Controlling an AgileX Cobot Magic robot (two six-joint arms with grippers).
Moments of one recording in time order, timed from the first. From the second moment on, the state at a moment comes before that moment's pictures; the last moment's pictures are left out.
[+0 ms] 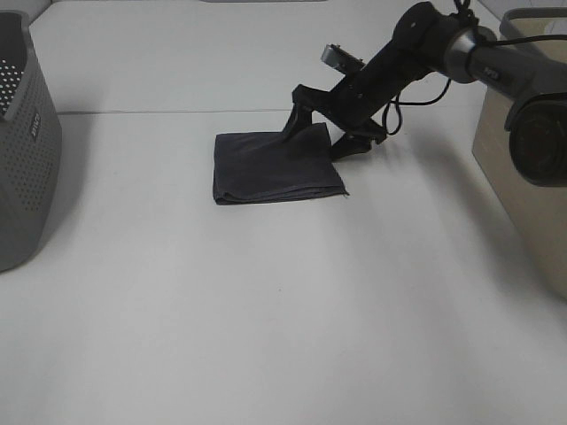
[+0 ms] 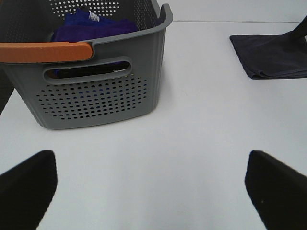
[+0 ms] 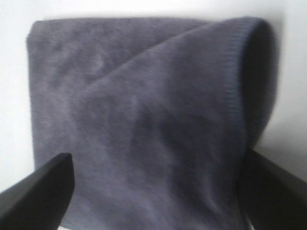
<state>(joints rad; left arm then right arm) 0.04 -0.01 -0.51 -0.06 1.05 0.00 0.23 2.75 -2.44 0.64 1.04 -0.09</state>
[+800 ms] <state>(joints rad) 0.04 -0.01 -0.51 -0.06 1.05 0.00 0.34 2.74 -2.44 0.61 1.03 -0.05</state>
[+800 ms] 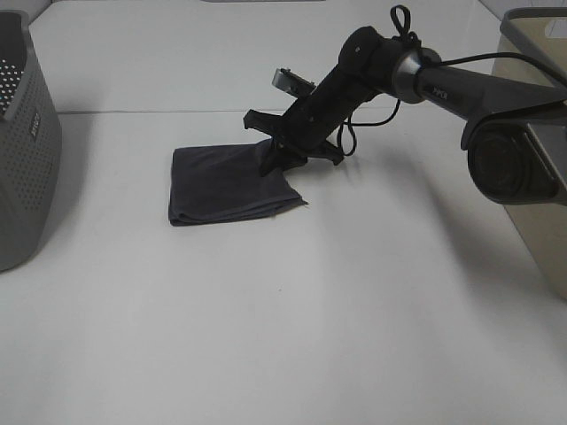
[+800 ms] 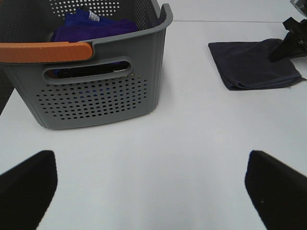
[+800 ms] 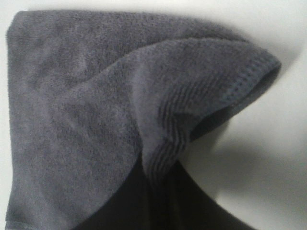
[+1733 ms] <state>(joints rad) 0.04 -0.01 -0.51 -0.06 1.05 0.00 -0.18 1.96 -2.31 0.31 1.21 -0.14</state>
